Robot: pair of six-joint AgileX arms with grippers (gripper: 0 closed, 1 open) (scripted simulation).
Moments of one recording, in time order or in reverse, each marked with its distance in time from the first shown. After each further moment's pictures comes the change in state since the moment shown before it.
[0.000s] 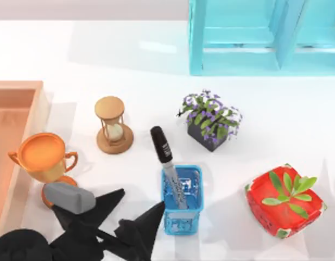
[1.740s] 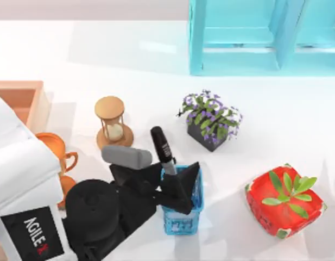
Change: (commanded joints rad) left arm 0.034 0.252 0.373 -0.133 0.043 0.005; right arm 0.000 0.000 0.000 0.000 0.000 0.000
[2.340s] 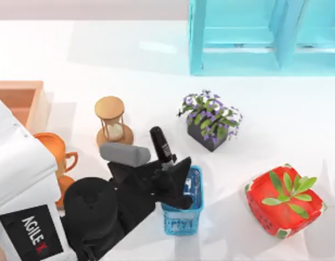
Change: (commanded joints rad) left arm 0.010 -0.021 0.003 0.007 -0.004 0.005; right arm 0.000 0.000 0.000 0.000 0.000 0.000
